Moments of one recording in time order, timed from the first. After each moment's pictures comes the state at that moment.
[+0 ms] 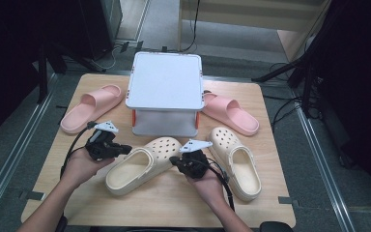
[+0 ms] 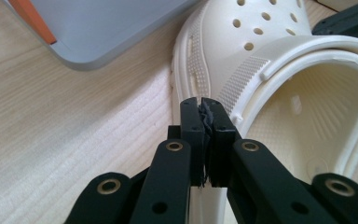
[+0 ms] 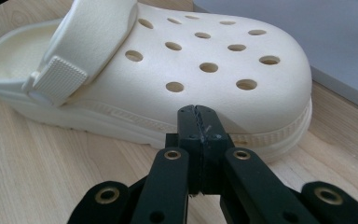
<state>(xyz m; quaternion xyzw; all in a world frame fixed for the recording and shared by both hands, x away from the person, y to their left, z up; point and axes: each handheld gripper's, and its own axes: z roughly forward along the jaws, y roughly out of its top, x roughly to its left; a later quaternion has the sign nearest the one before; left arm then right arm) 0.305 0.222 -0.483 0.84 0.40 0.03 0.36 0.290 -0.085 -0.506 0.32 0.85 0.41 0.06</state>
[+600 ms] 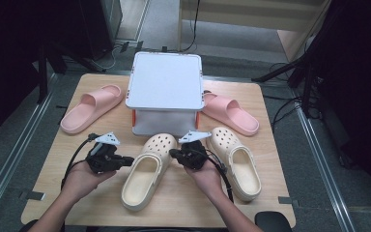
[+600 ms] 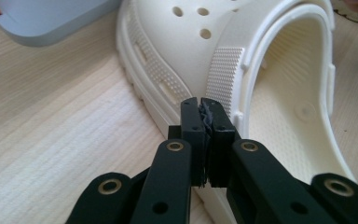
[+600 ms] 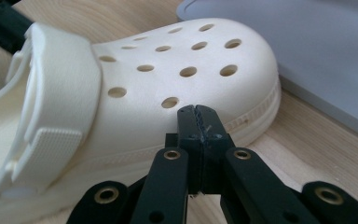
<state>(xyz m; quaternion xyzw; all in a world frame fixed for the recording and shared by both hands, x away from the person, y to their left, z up) 0.270 0.207 -0.486 0.85 0.39 0.01 0.36 0.314 -0.081 -0.503 0.33 0.84 0.41 0.06</state>
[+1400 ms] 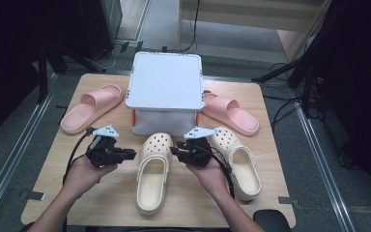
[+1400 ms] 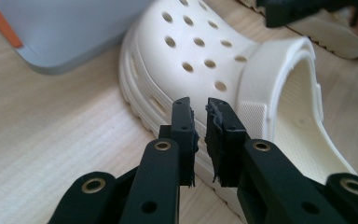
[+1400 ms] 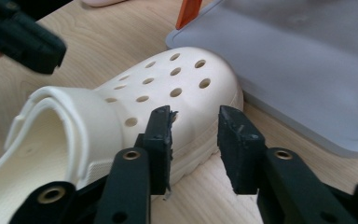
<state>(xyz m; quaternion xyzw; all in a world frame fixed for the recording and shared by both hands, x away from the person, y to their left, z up) 0.285 0.208 -0.466 0.82 0.42 0.02 0.39 0.309 -0.091 -0.479 0.35 0.83 0.43 0.08</state>
